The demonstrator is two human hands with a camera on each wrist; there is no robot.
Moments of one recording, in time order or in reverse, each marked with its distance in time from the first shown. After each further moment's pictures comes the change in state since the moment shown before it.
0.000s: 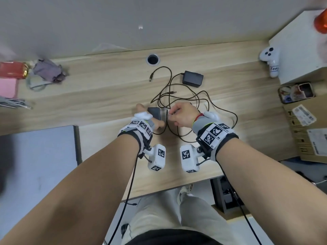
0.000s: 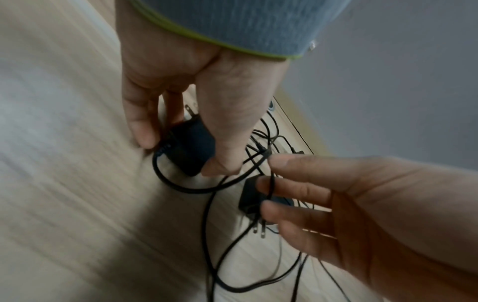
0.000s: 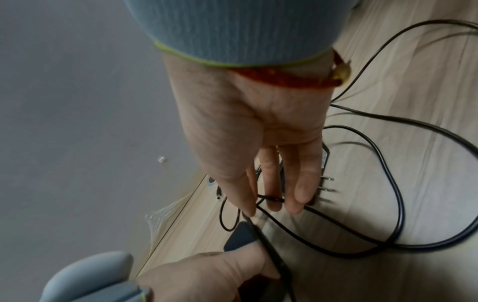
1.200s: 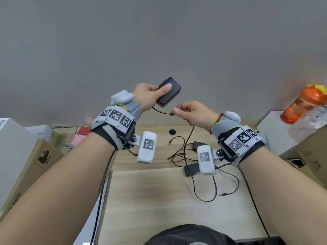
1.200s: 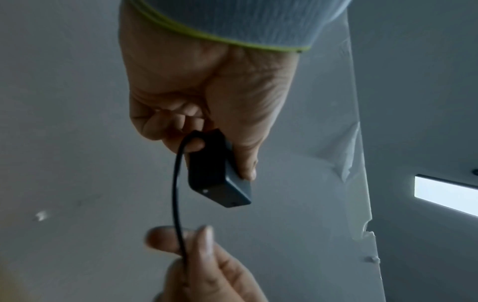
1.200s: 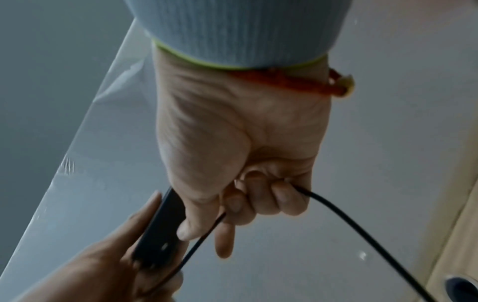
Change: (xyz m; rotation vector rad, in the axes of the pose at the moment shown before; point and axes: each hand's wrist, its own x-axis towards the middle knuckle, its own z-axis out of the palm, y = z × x) left_hand -0.184 0.072 -0.301 -0.577 0.208 0.737; right_hand -0.152 -0.189 -0.138 -0.022 0.021 -0.743
